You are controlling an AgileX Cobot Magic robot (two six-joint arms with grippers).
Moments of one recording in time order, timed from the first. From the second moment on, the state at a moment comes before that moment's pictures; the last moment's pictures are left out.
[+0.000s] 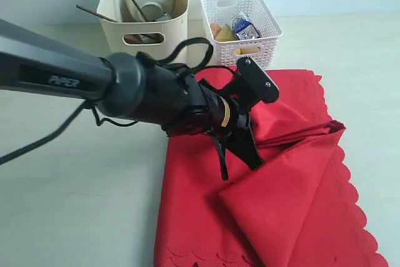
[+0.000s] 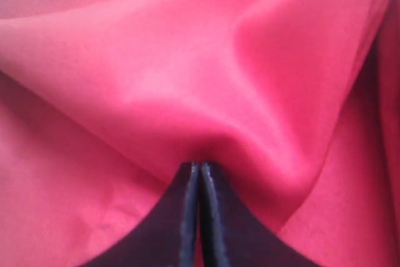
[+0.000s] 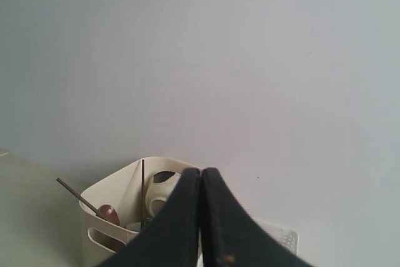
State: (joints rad) left arm -0.92 2.18 -1.30 0.41 0.11 -0.15; right arm 0.67 0.89 -0.59 0.11 -0.28 -0.19
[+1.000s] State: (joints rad) left arm -0.95 2.25 -1.56 0.32 0.46 0.00; right arm 0.67 0.89 -0.59 0.11 -0.29 -0.19
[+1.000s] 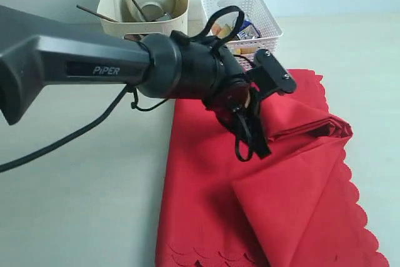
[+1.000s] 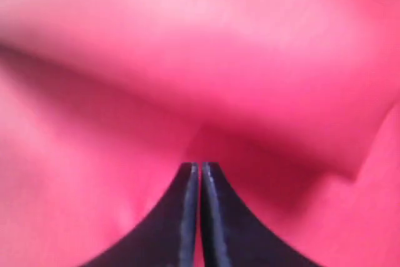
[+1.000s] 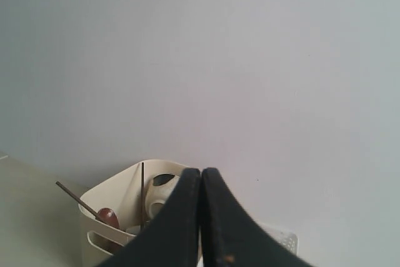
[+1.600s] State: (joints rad) left arm -0.80 2.27 -1.77 0.29 0.45 -0.02; right arm 0.67 0.89 -0.59 0.11 -0.29 -0.19
